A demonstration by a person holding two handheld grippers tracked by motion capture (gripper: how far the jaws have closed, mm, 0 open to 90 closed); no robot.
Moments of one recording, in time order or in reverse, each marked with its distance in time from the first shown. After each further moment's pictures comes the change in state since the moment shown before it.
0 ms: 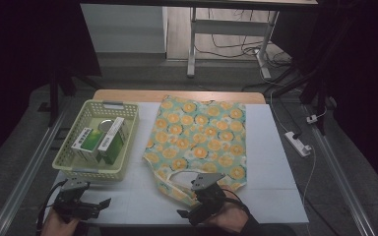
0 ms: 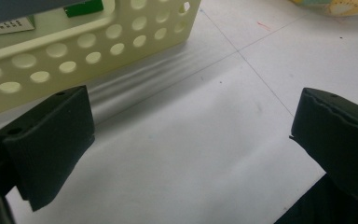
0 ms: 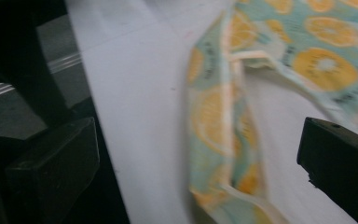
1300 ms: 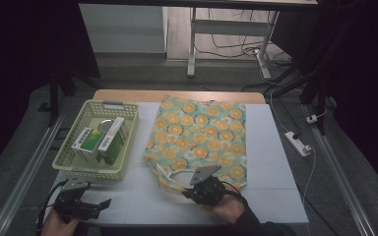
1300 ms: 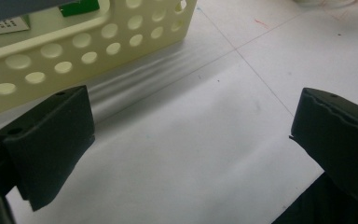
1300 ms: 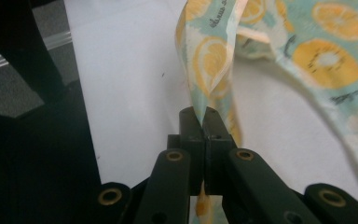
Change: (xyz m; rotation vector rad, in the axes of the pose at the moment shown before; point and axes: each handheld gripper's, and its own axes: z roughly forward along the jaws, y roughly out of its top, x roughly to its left) left arm 0.000 0.000 0.001 0.004 -0.008 0.005; right arm -0.021 0.010 0.001 0.081 0.013 -0.045
